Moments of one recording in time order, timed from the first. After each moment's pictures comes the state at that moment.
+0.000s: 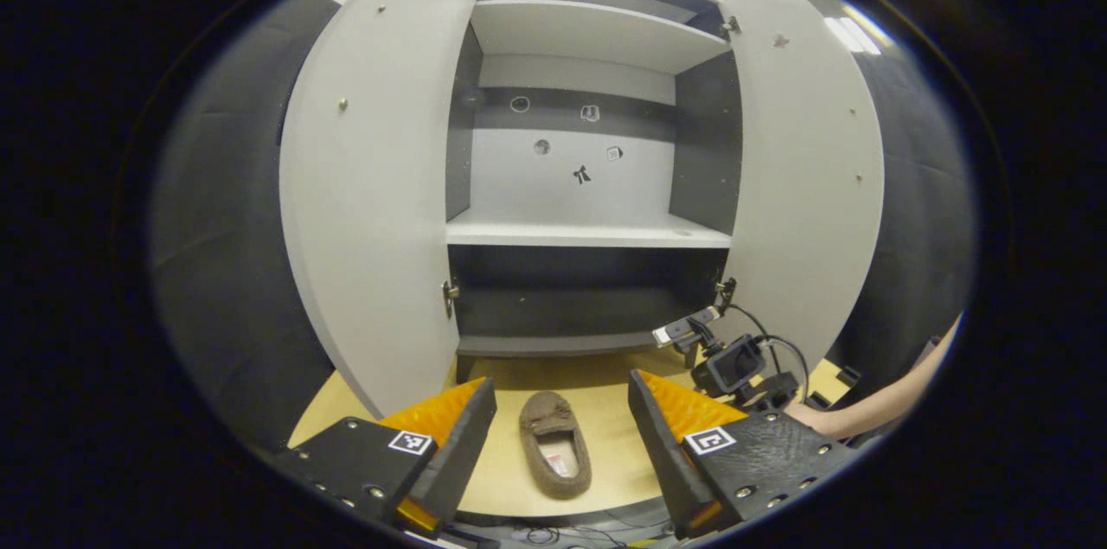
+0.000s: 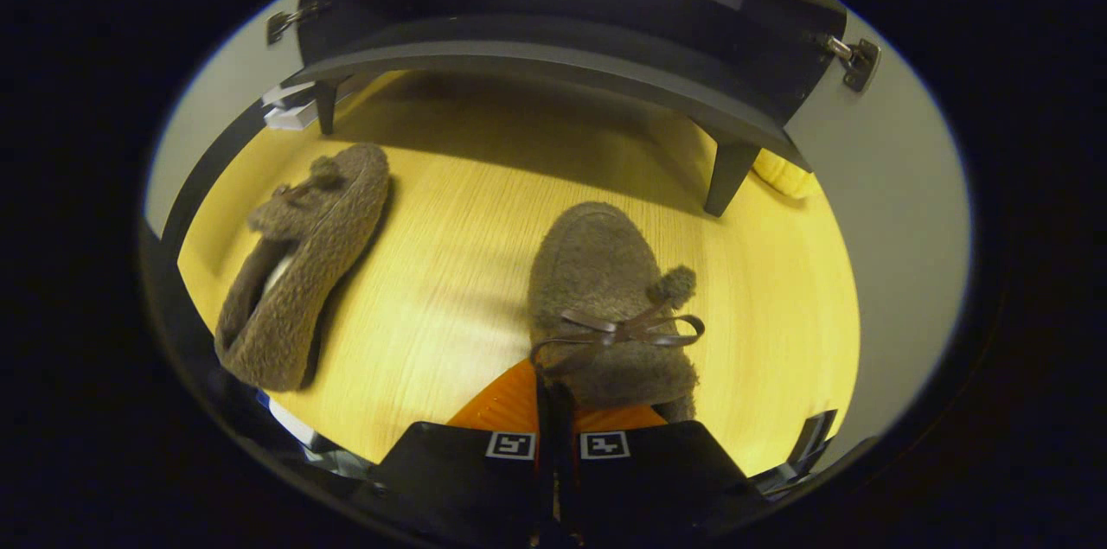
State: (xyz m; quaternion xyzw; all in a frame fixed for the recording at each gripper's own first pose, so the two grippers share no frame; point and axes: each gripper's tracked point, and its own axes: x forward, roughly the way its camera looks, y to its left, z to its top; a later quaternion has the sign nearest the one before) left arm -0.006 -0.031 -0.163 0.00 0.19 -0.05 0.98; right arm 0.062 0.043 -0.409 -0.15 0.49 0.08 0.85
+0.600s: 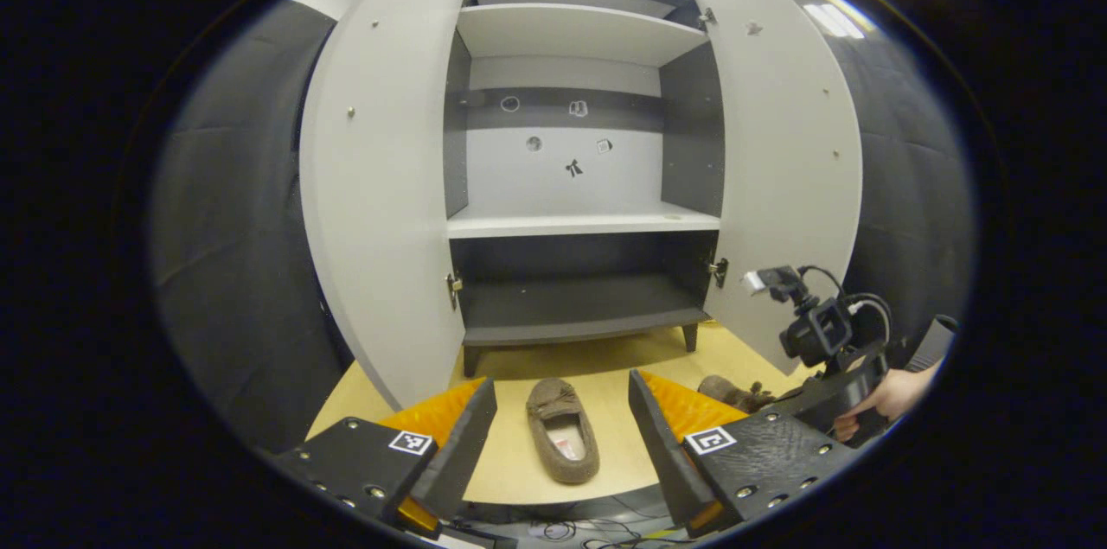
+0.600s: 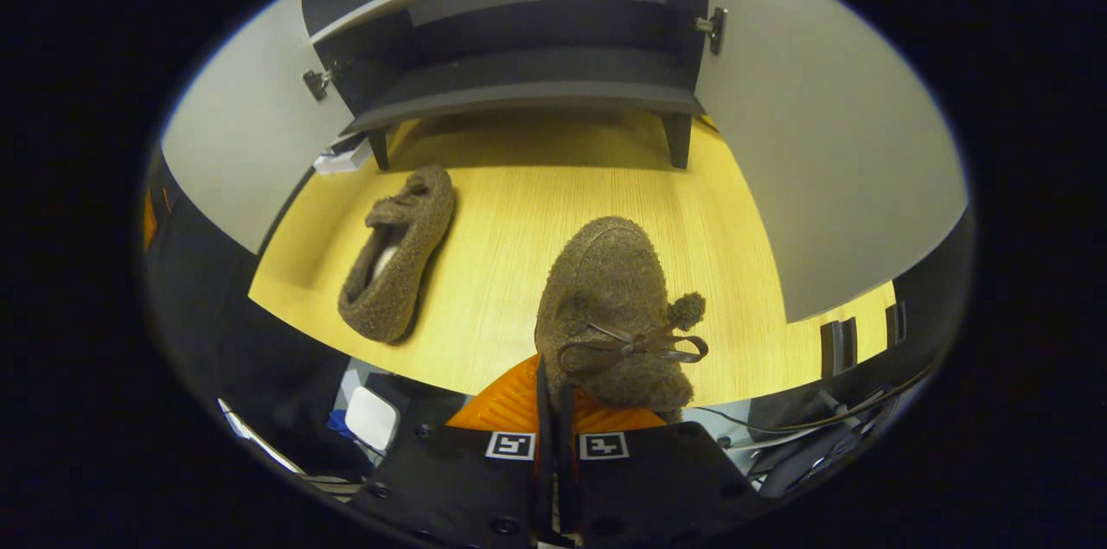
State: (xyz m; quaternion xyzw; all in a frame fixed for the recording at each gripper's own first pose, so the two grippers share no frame) left arm -0.034 -0.037 -0.172 0.01 0.20 -0.06 0.98; right arm -0.020 0.051 -0.324 0.00 0.48 0.09 0.87
